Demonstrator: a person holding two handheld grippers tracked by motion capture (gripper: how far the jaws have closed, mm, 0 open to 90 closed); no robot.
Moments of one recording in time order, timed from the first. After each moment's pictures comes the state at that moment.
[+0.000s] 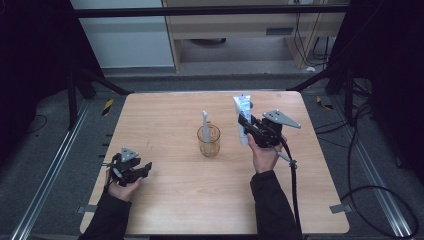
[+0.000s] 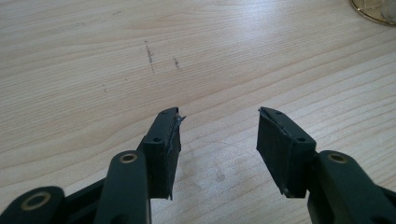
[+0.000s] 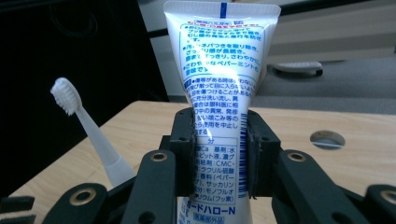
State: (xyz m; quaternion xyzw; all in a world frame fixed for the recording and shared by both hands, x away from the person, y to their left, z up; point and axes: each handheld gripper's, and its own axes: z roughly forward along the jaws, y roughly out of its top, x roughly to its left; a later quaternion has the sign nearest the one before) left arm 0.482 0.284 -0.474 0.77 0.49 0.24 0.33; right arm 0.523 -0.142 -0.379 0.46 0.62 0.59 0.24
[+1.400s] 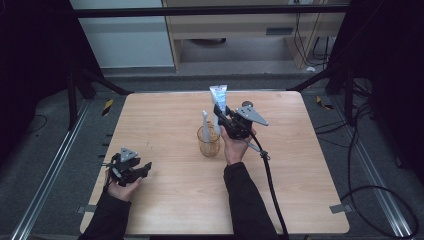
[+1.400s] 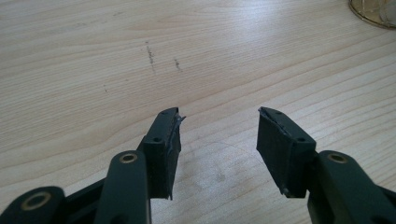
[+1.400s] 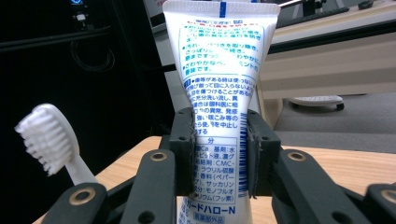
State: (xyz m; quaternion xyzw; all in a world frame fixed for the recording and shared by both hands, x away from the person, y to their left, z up) left arm 0.482 0.286 -0.473 0.77 0.50 0.24 0.33; right arm 0.566 -0.074 -0.407 0.43 0.57 0.65 0.26
